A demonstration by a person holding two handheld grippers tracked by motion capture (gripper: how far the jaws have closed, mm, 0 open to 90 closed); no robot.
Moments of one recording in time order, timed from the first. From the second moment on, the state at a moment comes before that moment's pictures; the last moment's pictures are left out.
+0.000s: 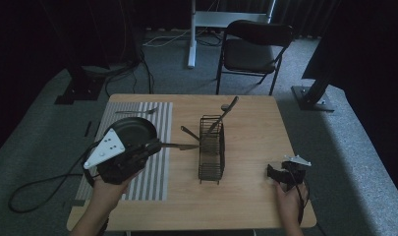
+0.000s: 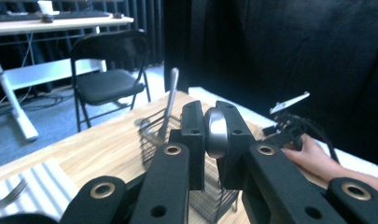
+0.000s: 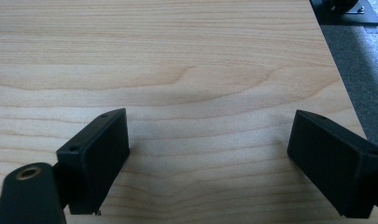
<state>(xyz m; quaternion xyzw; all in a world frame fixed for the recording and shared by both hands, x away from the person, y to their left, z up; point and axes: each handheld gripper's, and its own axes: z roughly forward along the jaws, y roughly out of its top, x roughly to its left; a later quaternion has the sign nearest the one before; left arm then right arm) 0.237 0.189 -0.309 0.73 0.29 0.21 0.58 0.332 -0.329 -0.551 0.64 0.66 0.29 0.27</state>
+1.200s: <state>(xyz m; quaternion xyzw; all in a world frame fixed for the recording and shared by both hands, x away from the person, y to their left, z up) 0.238 0.276 -0.420 0.71 0.46 0.15 0.51 0.332 -0.329 -0.550 0.64 0.66 0.29 0.27</state>
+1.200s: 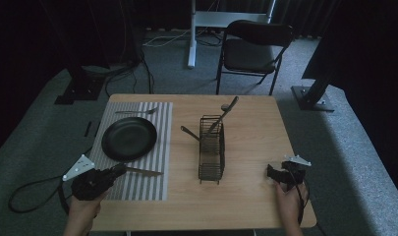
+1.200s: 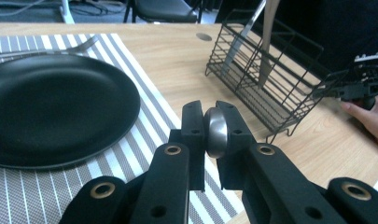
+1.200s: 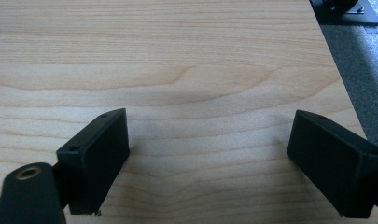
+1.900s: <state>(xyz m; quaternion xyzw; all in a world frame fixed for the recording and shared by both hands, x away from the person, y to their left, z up) 0.266 0.341 -0.476 0.66 0.53 0.09 0.52 0.332 -0.329 -0.550 0.65 0.66 0.29 0.27</state>
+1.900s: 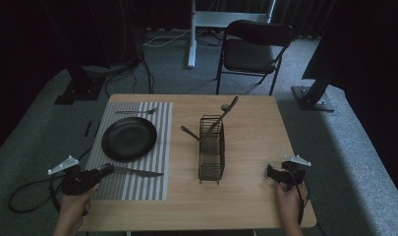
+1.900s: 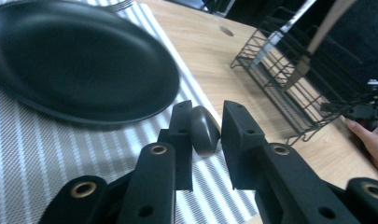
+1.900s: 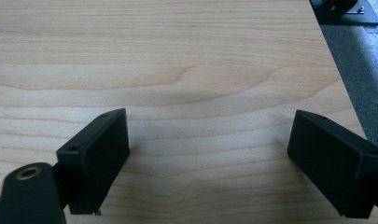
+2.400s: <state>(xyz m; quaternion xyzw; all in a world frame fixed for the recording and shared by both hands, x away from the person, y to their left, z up) 0.282 0.370 -0.528 0.66 0.55 0.06 0.50 0.332 -0.329 -0.550 0.65 0.66 0.29 0.27</state>
